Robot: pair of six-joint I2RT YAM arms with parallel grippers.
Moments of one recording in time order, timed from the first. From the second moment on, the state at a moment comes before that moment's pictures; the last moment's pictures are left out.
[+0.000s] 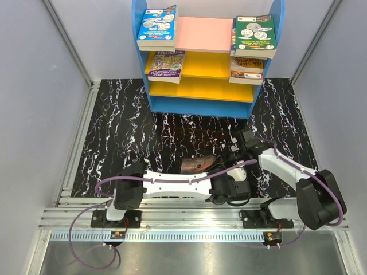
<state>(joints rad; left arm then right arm) -1.49 1.99 1.71 -1.20 -0.70 -0.41 0.42 1.31 0.67 -0.43 -0.82 1.14</state>
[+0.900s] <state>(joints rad) -0.99 1.18 1.21 -0.84 -0.13 -0.62 0.18 1.19 1.48 -1.27 -0.40 0.69</state>
